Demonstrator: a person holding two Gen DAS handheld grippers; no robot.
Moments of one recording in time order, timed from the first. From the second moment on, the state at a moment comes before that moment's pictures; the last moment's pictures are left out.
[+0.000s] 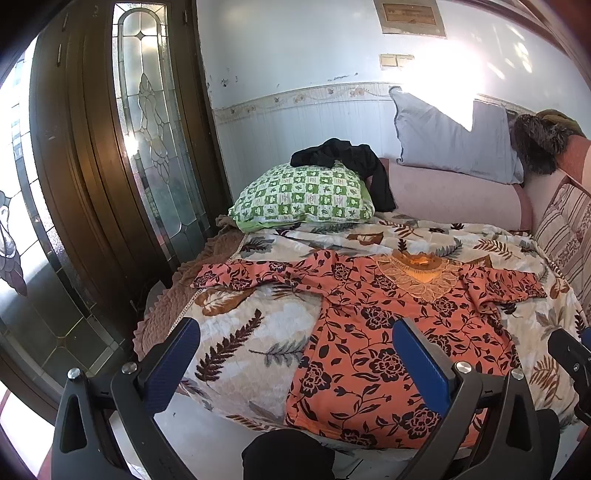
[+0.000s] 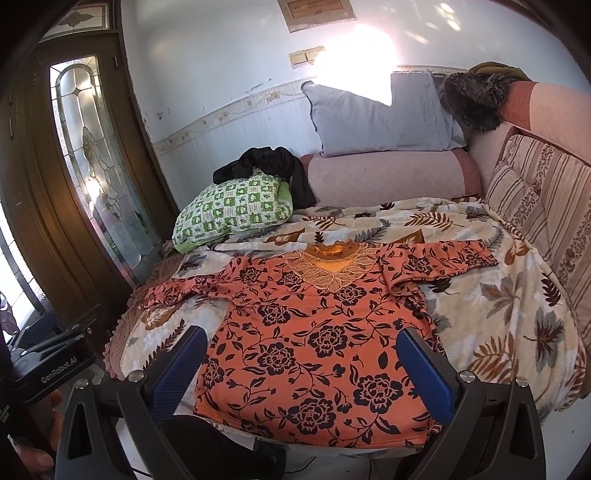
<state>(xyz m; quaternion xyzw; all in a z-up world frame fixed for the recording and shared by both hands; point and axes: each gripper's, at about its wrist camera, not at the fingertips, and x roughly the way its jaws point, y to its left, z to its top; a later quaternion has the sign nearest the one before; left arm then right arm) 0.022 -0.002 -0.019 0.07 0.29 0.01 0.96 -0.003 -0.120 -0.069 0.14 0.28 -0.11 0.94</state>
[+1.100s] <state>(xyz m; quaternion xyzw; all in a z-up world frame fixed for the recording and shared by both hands) 0.051 -0.020 -0.031 0.09 0.31 0.02 0.95 0.023 -0.147 -0.092 0.17 0.30 -0.11 0.93</state>
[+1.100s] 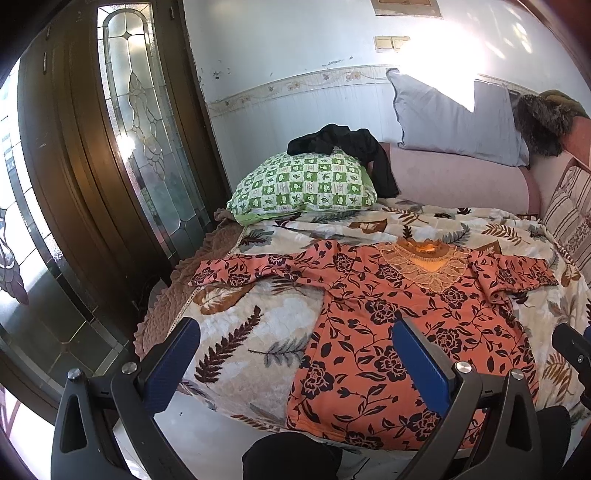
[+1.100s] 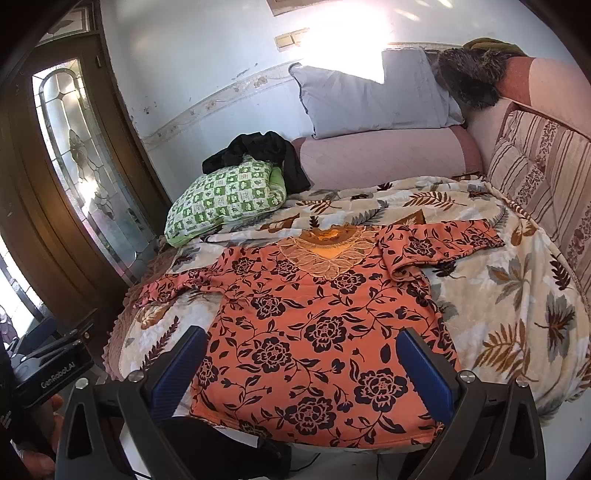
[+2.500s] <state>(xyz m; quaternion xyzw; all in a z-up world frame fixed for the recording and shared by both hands) 0.354 -0.142 -0.237 0.05 0.45 0.00 0.89 0.183 -0.646 -0.337 0.58 0.21 -0.29 0.74</state>
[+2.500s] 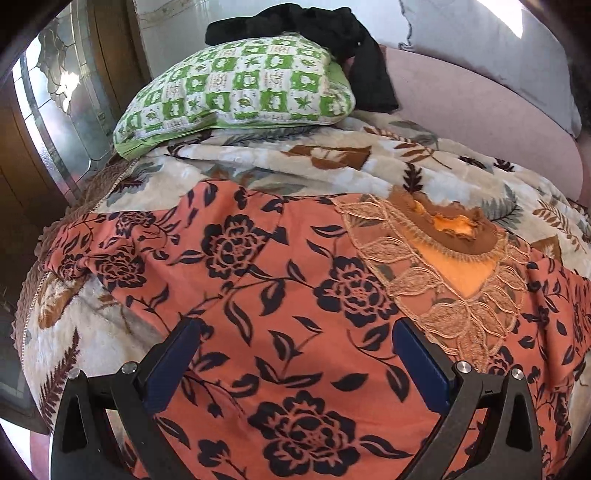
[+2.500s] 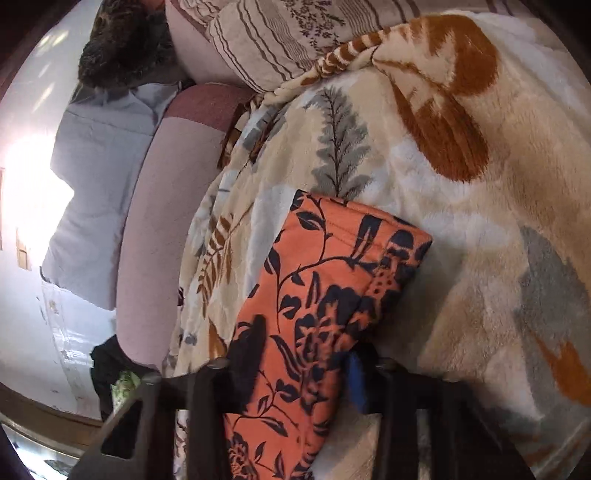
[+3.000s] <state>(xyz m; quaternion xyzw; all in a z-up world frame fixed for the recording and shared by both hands) 0.374 -0.023 -0.211 -0.01 0.43 0.12 0.89 0.294 -0.438 -0.173 0.48 0.17 -0.07 0.86</state>
